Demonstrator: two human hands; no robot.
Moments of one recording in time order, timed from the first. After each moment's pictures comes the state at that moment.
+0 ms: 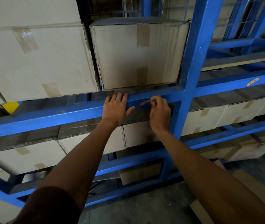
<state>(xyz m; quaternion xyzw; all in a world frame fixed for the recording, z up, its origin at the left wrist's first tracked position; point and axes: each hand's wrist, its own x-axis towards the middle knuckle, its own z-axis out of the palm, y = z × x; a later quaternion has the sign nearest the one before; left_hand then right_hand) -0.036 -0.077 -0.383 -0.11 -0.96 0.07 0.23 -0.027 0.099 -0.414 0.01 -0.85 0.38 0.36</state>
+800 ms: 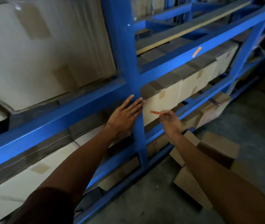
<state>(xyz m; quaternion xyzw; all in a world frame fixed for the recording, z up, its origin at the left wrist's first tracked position) -0.109 0.118 -0.463 -0.47 -0.80 0.32 0.21 -0.033 0.311 -0.526 -0.28 -0.73 0.59 0.19</state>
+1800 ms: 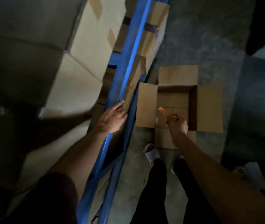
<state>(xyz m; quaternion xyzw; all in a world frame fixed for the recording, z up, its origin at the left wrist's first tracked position) -0.259 0.442 -0.744 -0.79 -0.55 0.27 -0.02 -0.020 0.545 -0.795 -0.70 -0.49 0.51 0.09</state>
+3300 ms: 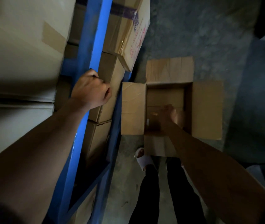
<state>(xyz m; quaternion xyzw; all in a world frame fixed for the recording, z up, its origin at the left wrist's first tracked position) -0.300 0.626 -0.793 -0.72 -0.66 0.21 0.02 -0.049 0.683 -0.927 -0.69 -0.50 0.52 -0.07</state>
